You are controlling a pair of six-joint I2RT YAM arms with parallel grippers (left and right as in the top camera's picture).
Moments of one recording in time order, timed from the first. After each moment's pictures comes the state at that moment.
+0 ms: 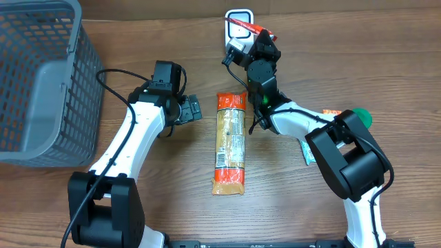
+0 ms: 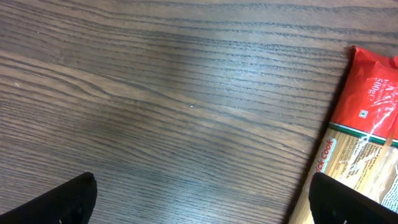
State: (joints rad) left arm -0.14 1.68 1.20 -0.79 -0.09 -0.42; right arm 0.57 2.17 1.32 0.84 0.69 -1.24
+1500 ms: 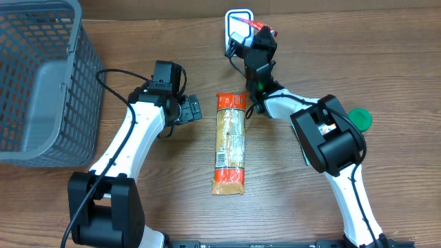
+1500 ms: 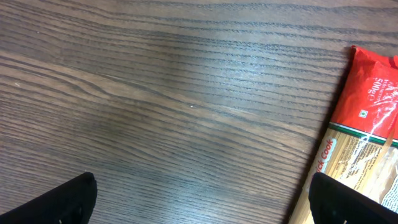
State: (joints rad) left arm -0.14 1.68 1.20 -0.79 -0.09 -0.42; right arm 0.51 2.47 1.60 0.77 0.70 -1.32
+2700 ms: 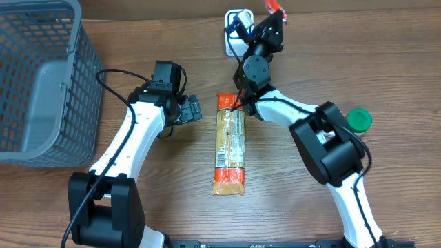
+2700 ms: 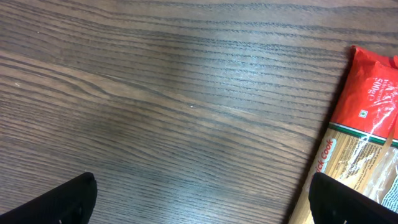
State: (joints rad) left arm -0.14 1.68 1.20 -0.79 -0.09 -0.42; right arm 0.60 2.34 1.60 1.21 1.12 -1.32
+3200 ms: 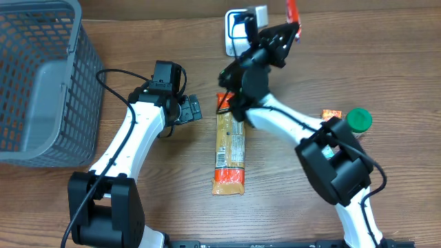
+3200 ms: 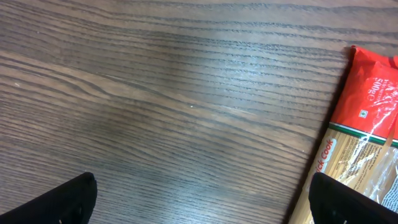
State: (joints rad) left arm -0.14 1.68 1.20 -0.79 -0.09 -0.42; right arm 0.72 2.21 1.61 1.44 1.53 -1.49
